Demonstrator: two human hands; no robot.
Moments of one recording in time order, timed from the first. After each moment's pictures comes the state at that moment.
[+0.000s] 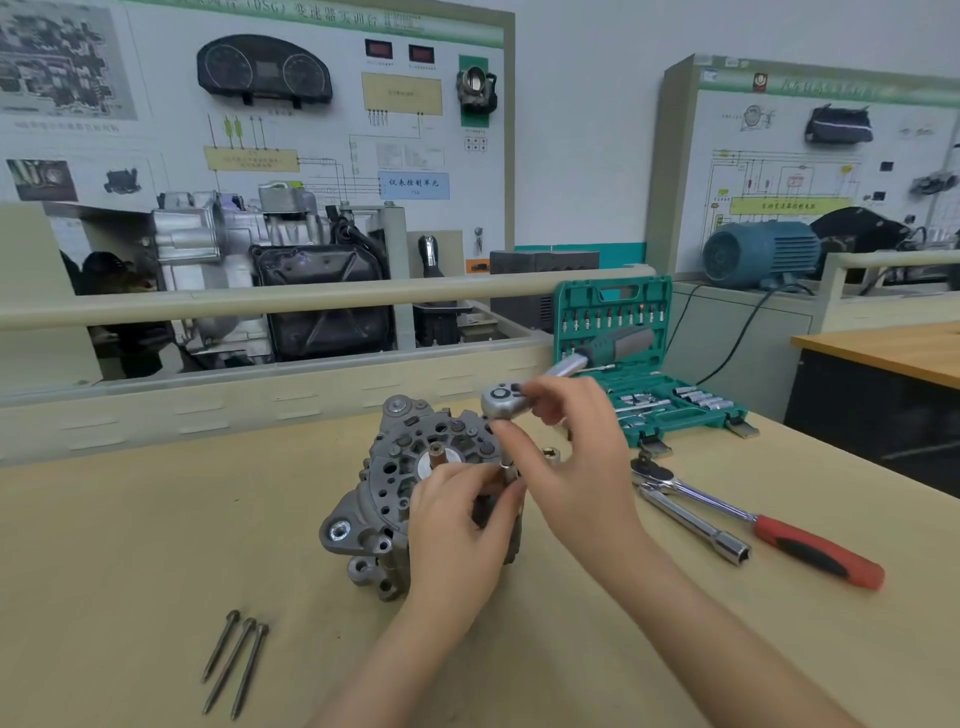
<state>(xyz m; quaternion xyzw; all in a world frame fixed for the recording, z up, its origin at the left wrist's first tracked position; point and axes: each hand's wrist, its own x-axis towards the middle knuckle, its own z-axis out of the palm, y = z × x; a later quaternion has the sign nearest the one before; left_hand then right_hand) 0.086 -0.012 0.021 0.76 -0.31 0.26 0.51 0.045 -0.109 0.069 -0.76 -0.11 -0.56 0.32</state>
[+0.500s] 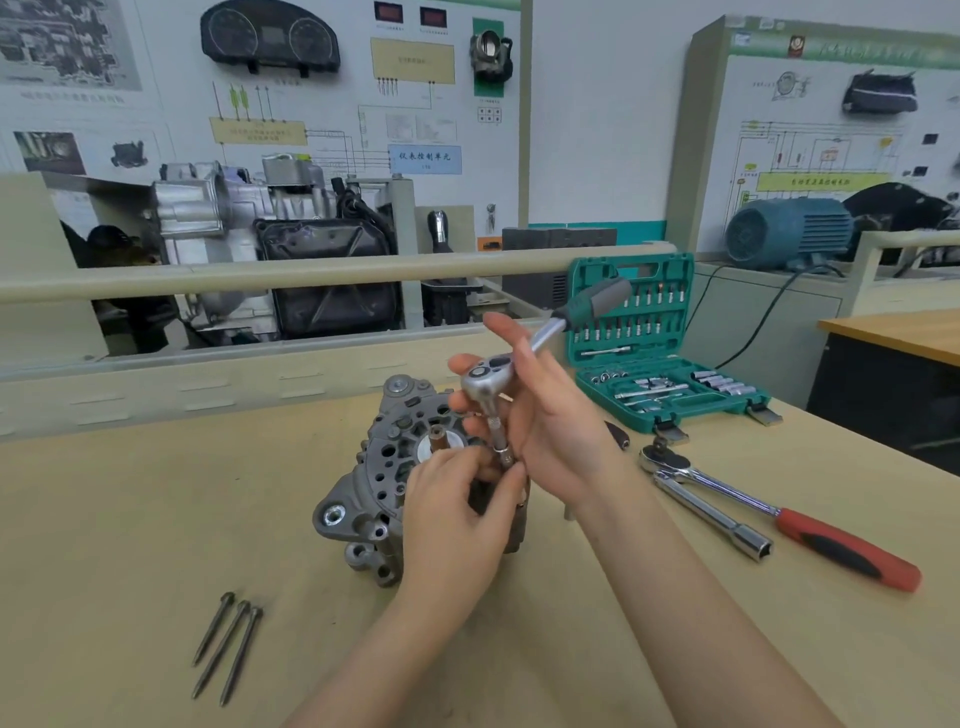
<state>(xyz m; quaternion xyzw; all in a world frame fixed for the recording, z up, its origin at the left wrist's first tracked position) 0.089 -0.011 0.024 0.76 -0.31 0.28 0.50 0.081 -0.115 0.089 -0.49 -0.23 -0.07 0.84</state>
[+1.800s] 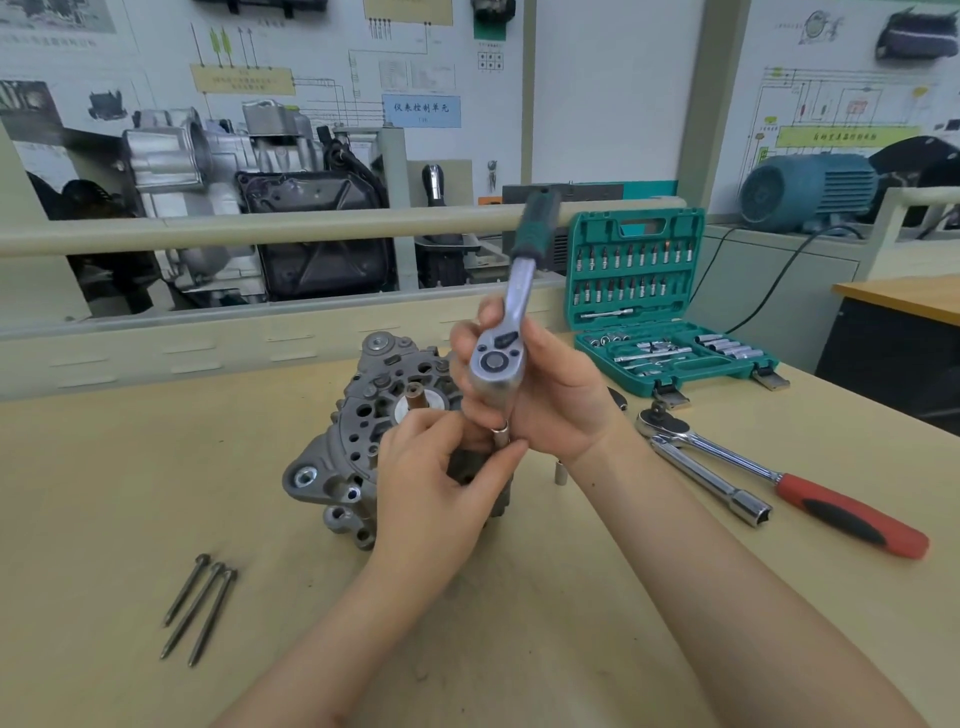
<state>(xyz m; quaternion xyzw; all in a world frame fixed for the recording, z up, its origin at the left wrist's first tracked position) 0.079 -0.011 0.025 0.76 -0.30 0.28 0.51 0.096 -0.130 0.076 -0.39 -0.37 0.12 0.83</state>
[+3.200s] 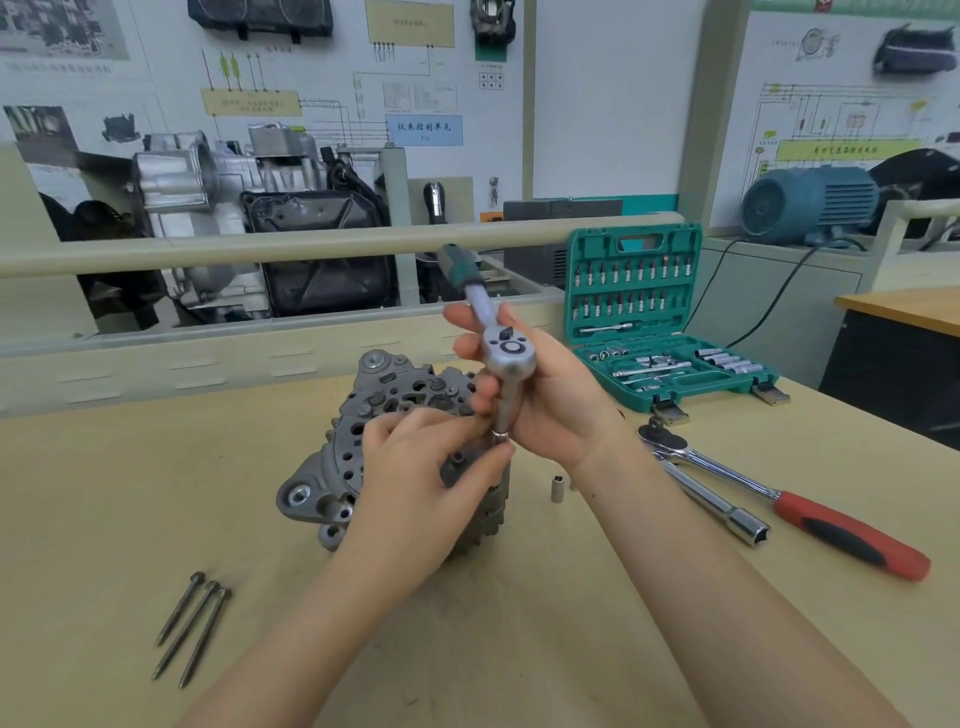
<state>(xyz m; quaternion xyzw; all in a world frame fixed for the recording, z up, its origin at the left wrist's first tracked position) 0.080 -0.006 0.047 0.80 -0.37 0.27 0.39 0.097 -0.141 0.083 -0.47 -0.24 0.03 0.85</state>
